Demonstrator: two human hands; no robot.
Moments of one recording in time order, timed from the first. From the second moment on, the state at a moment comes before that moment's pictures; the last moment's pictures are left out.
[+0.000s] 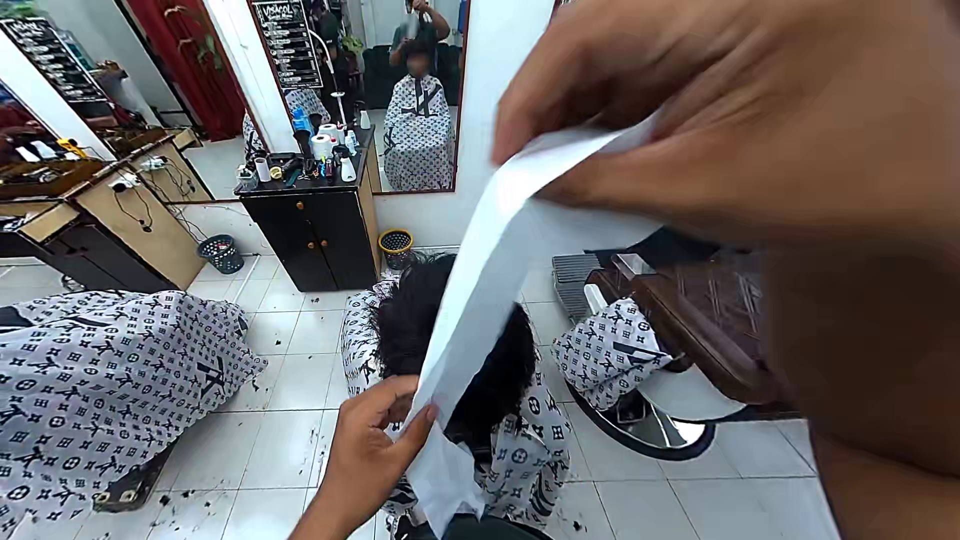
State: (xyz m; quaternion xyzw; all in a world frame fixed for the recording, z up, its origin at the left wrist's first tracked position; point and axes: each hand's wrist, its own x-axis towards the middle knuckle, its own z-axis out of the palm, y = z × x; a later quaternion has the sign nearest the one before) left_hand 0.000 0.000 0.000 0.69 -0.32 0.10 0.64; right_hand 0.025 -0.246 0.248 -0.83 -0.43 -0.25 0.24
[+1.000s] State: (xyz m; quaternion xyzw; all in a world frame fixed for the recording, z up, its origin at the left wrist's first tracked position) left_hand 0.104 0.103 0.082 0.69 -0.37 0.30 0.54; right_hand 0.025 -0.407 0.175 -0.72 -0.44 -0.33 0.41
